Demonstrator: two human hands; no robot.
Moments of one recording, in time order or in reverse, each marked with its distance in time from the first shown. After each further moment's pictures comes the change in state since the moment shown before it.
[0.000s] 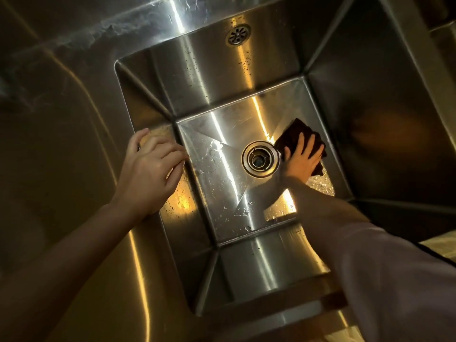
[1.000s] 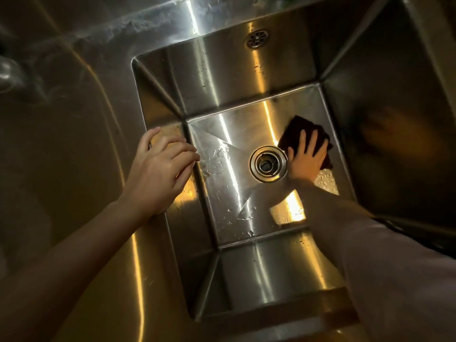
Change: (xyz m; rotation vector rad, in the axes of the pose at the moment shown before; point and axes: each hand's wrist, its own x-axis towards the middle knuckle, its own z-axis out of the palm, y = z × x) left_hand 0.002 0.002 -0.001 0.007 -0.029 -0.015; right_hand 0.017 -0.019 -0.017 -0.175 -0.163 -0.204
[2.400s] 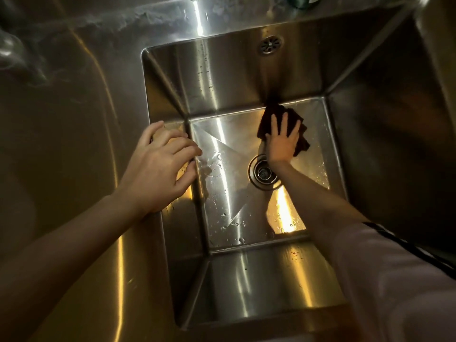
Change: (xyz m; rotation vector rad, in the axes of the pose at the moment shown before) left_hand 0.000 0.003 0.001 0.007 0.014 -0.057; right_hand 0.042 -0.088 -0.013 -0.052 0.001 -0.222
